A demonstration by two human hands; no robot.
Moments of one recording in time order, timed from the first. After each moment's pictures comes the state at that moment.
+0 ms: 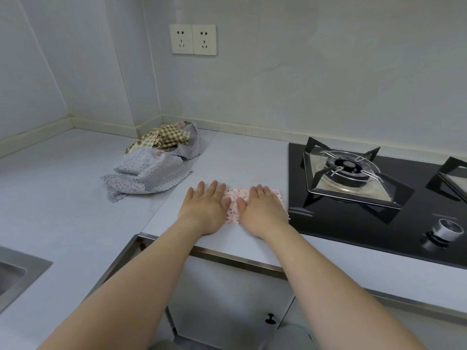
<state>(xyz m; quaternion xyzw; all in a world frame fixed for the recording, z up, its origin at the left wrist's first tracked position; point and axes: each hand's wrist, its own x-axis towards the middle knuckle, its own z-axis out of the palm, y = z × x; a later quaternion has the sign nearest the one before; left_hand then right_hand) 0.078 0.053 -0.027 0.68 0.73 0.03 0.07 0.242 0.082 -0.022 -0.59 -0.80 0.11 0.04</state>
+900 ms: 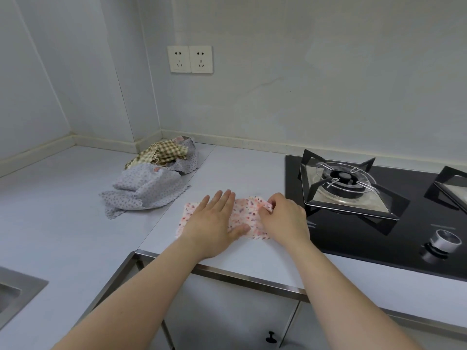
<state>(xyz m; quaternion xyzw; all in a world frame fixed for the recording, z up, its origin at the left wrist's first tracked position) 0.094 0.038 -0.020 0.76 0.64 0.09 -0.01 0.290 0.087 -0.010 -0.61 -0.74 0.10 0.27</state>
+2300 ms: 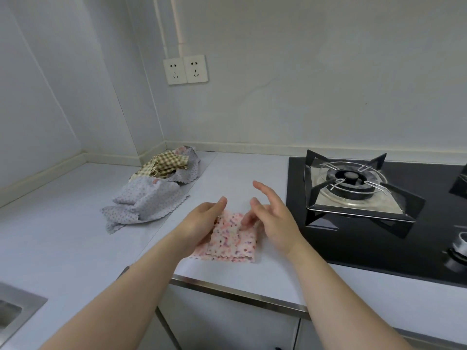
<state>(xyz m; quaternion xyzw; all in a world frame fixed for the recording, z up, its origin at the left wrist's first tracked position) 0.095 0.043 0.020 0.45 0.67 0.37 0.46 0.294 0.080 0.005 -0.35 -0.66 0.51 0.43</state>
